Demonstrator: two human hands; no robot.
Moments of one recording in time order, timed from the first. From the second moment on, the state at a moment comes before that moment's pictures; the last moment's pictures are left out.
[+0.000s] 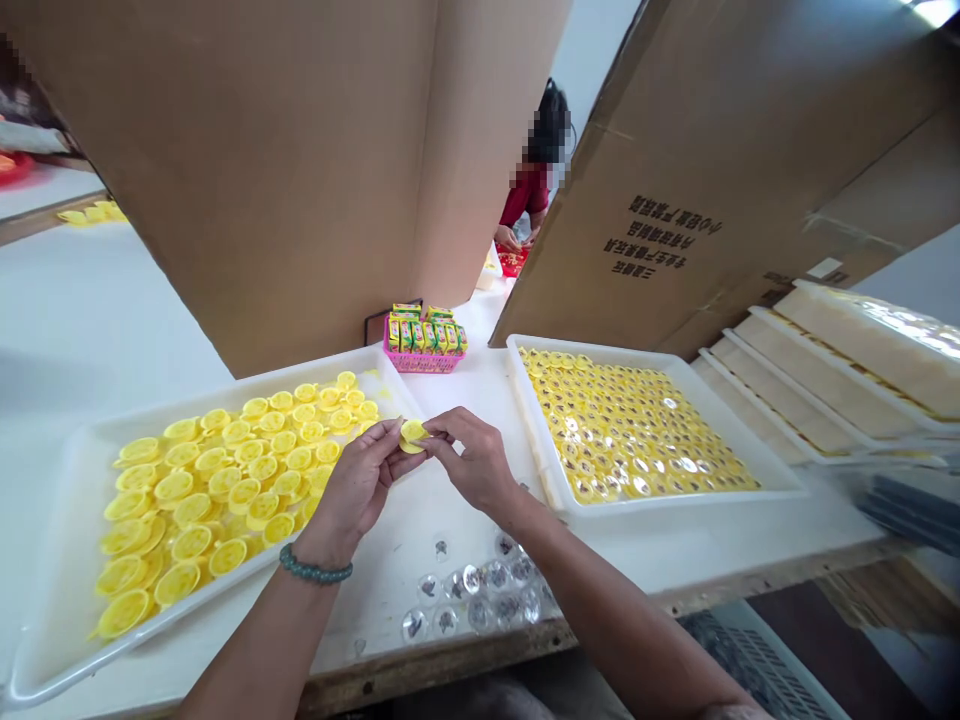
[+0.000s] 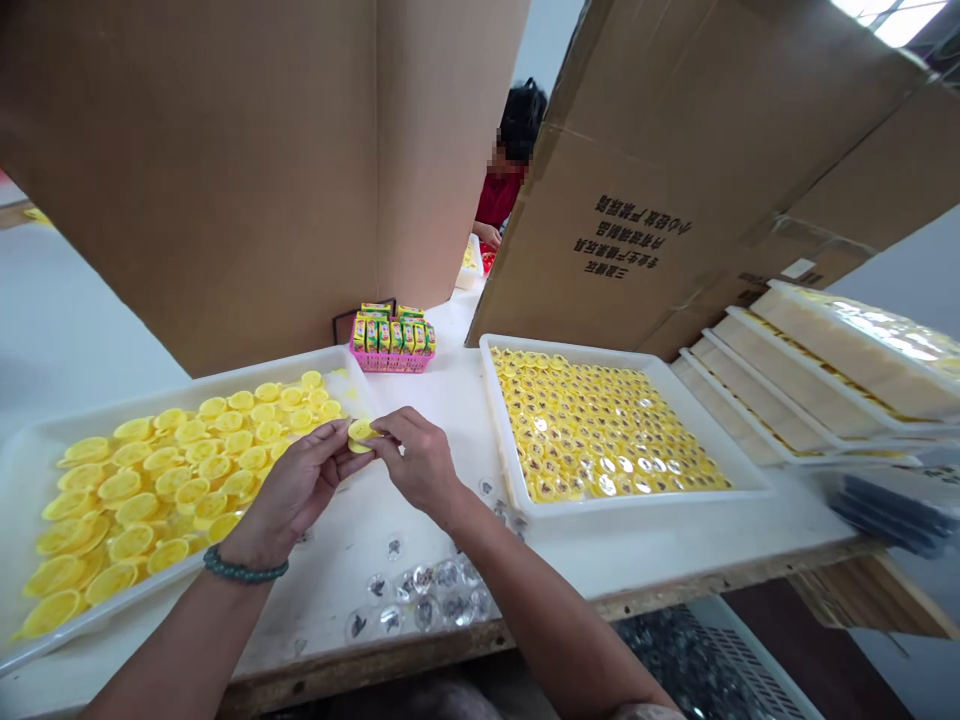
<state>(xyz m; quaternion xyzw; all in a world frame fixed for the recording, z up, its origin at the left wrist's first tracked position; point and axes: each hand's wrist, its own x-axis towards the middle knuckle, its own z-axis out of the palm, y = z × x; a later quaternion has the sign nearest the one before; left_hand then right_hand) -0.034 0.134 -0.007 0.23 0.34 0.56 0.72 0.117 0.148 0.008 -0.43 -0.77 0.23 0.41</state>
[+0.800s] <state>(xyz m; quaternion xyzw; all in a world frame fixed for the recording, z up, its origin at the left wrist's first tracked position) -0.005 0.105 -0.020 0.37 0.46 0.43 0.69 0.151 0.061 -0.041 -0.40 -0.92 0.05 0.01</state>
